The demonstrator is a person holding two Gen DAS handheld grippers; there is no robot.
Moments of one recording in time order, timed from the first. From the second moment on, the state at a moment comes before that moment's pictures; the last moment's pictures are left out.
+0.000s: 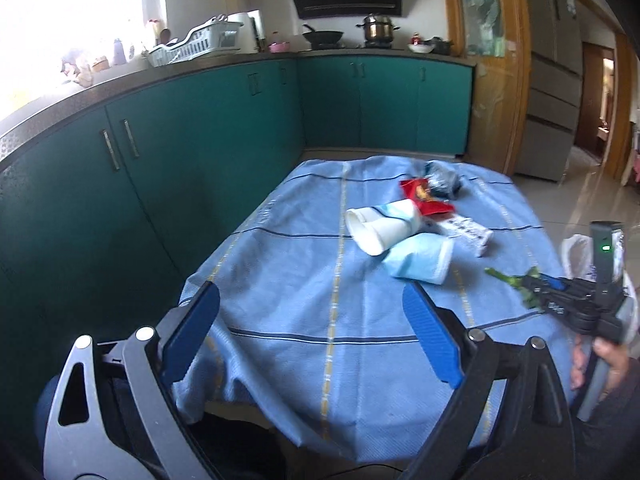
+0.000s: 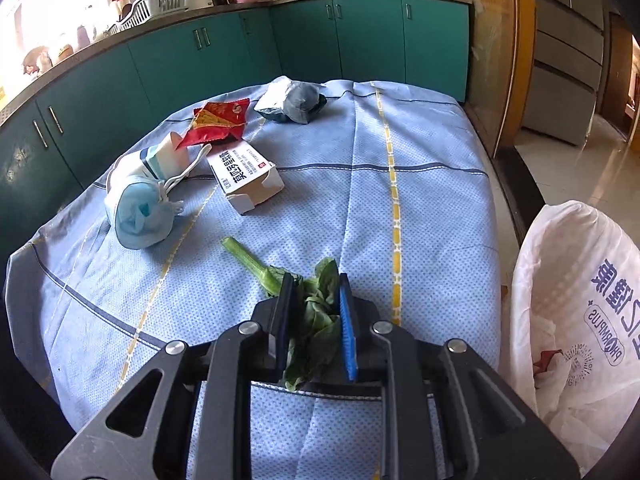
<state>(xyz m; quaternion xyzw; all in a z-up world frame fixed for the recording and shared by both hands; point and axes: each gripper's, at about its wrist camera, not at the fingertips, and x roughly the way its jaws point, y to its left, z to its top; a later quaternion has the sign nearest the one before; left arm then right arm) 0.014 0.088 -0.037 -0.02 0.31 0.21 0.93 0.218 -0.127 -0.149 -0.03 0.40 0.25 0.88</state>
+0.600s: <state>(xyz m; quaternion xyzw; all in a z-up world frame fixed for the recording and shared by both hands) 0.051 0.029 0.032 0.01 0.19 0.05 0.98 0.222 -0.128 -0.149 -0.01 0.41 0.23 0.88</state>
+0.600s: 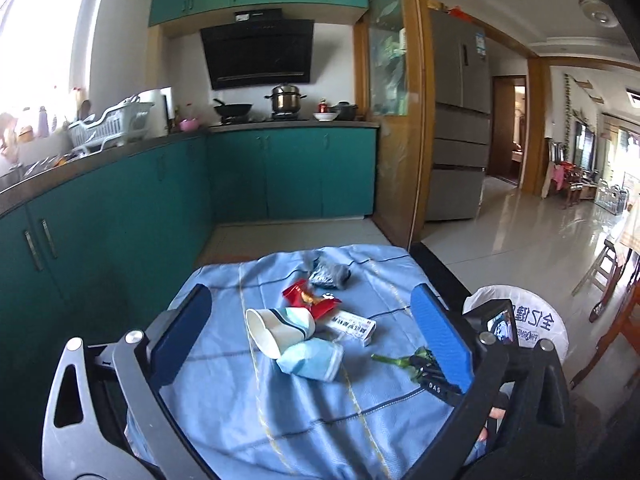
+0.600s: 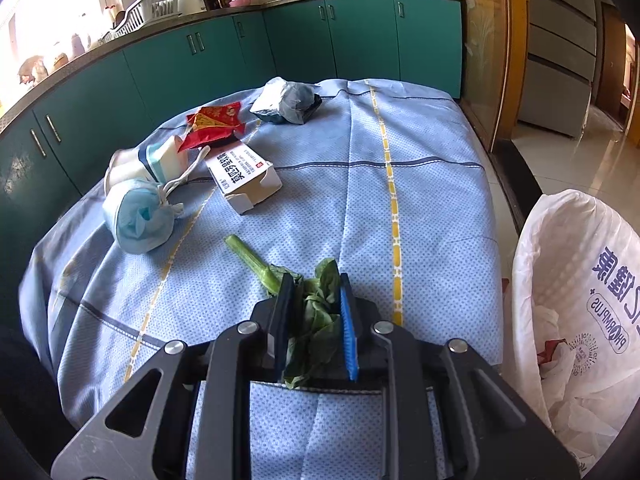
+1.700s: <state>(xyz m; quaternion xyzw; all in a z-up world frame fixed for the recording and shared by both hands) 0.195 0.190 -0.149 -0.15 0.36 -0.05 0.92 0.251 -0.123 -0.152 0.00 0.42 0.21 0.88</state>
